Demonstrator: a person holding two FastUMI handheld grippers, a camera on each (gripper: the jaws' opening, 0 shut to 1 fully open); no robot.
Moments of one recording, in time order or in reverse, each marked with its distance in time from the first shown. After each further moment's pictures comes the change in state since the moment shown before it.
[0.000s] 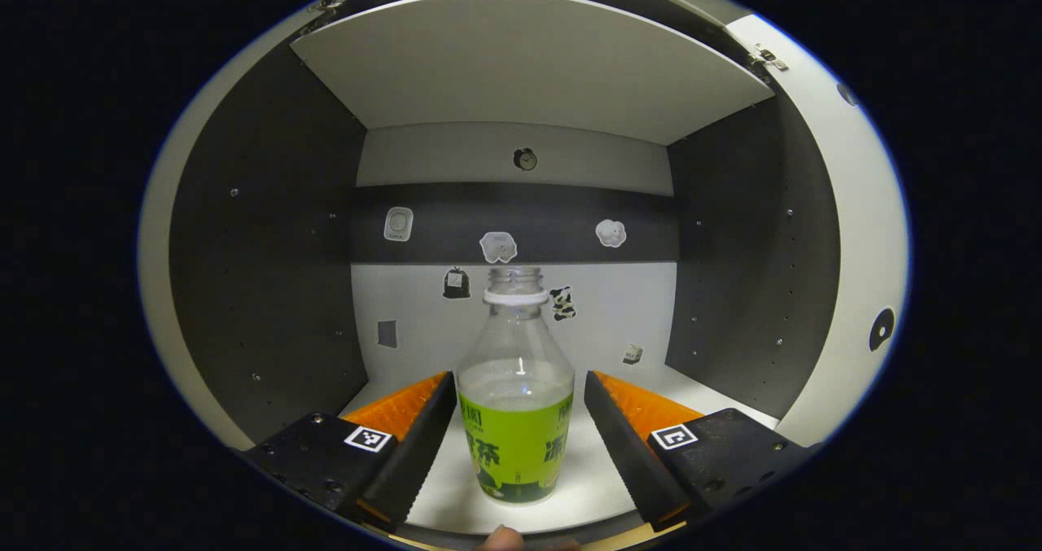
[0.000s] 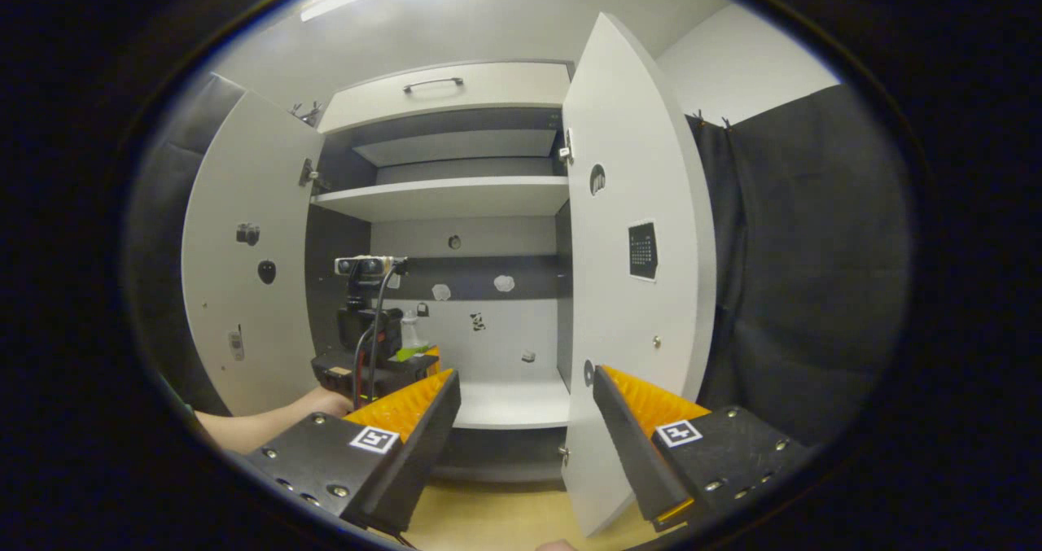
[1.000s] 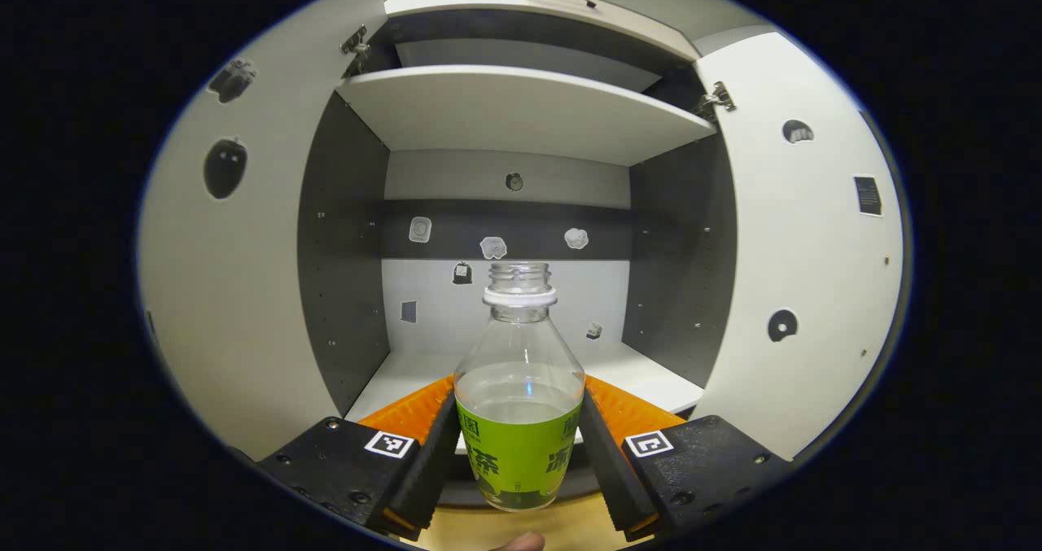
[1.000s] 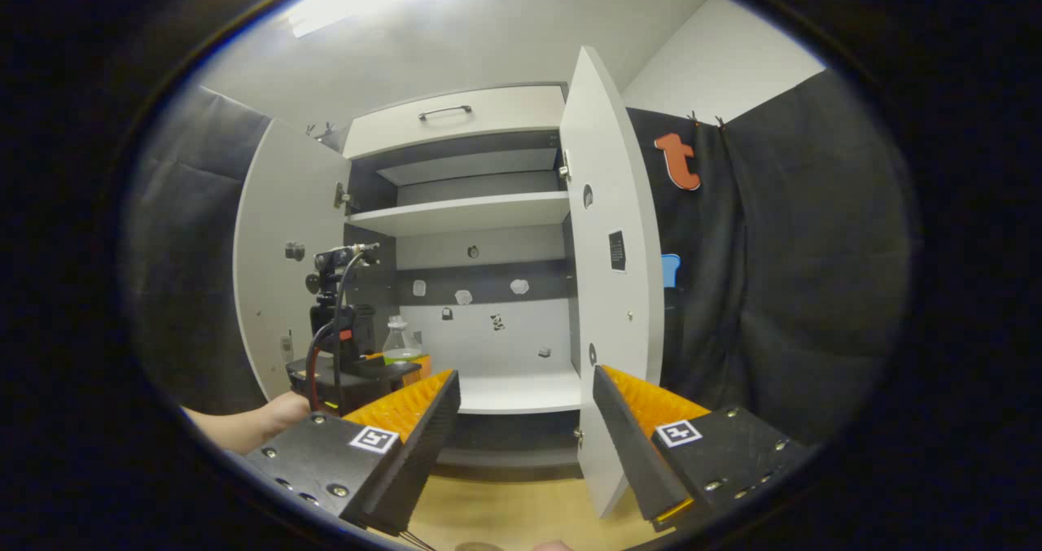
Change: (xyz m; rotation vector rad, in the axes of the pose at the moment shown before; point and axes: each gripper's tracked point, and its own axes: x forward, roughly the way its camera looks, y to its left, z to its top) left arm -0.171 -0.018 0.011 -0.001 0.021 -0.044; right arm -0.081 0.010 0.003 0.068 -0.028 0.082
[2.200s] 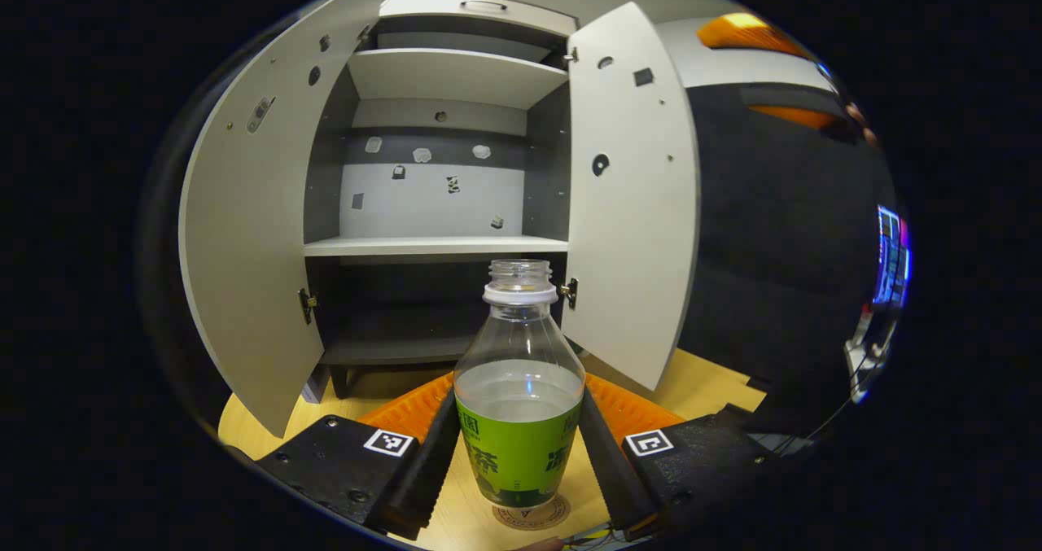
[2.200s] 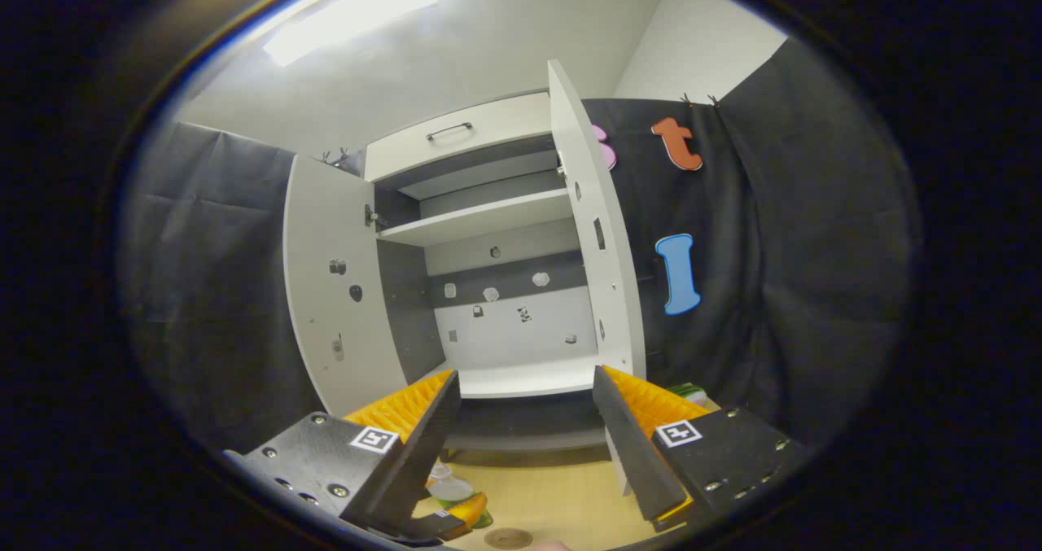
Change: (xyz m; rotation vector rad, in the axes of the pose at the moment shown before) left arm -0.190 -0.122 -0.228 0.033 0.100 -0.236; right arm -0.056 -0.015 -0.015 0.109 0.026 0.094
